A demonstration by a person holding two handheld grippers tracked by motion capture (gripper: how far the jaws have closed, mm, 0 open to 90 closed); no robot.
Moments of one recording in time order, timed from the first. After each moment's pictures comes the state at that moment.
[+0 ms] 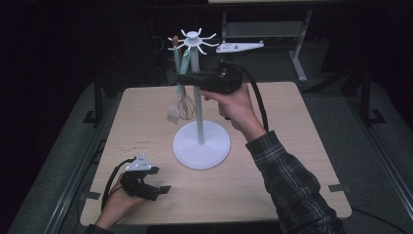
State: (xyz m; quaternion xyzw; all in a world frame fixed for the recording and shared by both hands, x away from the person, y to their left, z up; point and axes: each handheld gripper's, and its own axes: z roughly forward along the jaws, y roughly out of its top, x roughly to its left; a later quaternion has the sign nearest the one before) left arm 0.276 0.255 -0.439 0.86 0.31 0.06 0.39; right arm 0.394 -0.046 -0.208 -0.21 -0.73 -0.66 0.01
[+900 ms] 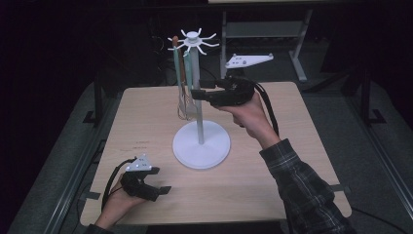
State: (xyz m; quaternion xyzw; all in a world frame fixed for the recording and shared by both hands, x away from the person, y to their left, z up) left arm 0.277 0.254 -0.439 0.87 0.30 0.06 0.39; right arm 0.385 -0.072 -0.233 -0.22 -0.76 -0.61 -0.06
